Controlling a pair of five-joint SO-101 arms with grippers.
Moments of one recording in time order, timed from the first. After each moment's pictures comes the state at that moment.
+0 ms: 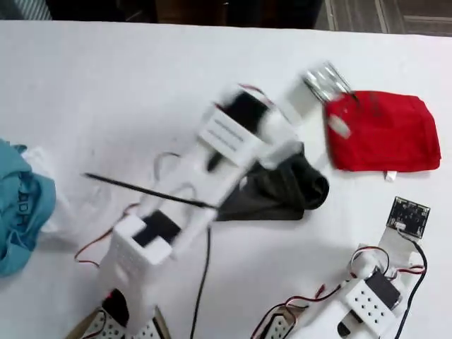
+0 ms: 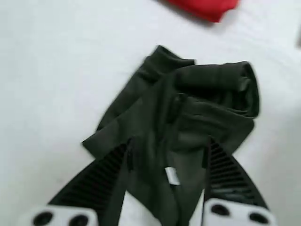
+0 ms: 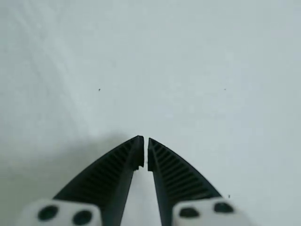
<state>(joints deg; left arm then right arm) 28.4 27.3 -50.0 94.6 -14.8 45.7 -71.5 90.4 45.1 26.6</state>
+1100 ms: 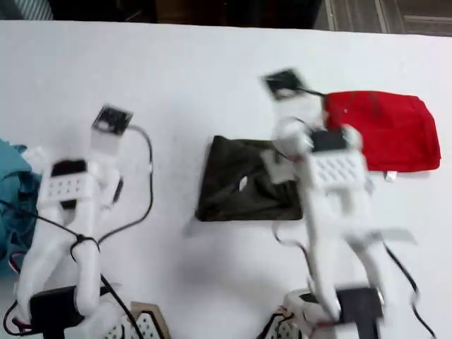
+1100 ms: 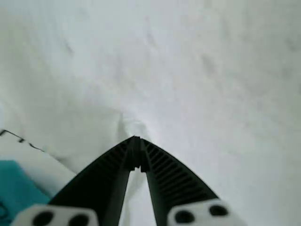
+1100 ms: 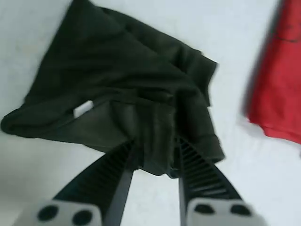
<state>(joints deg) -18.7 -19.8 48.9 53.1 -23.2 -13.7 -13.1 13.6 81.8 16.8</state>
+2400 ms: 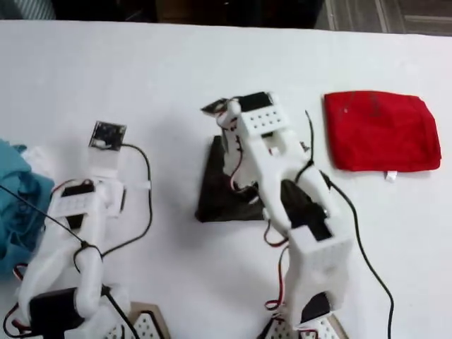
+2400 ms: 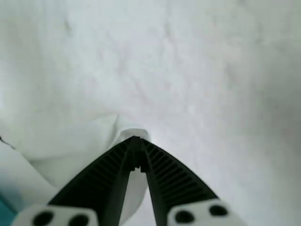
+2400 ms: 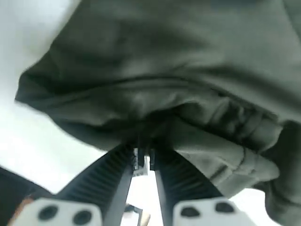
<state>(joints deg) -18.5 -20.2 60.5 36.0 -16.6 -22.3 21.9 -9.9 99.9 21.5</state>
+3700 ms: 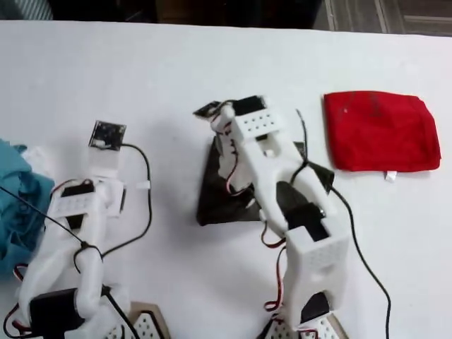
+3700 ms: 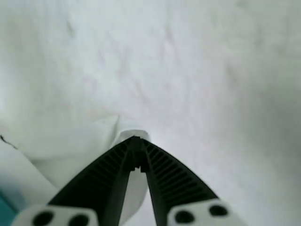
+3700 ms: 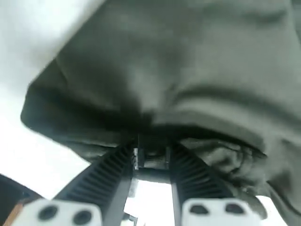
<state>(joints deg) -18.6 -20.5 60.5 36.0 -16.6 -23.3 23.5 -10.1 97.8 22.5</state>
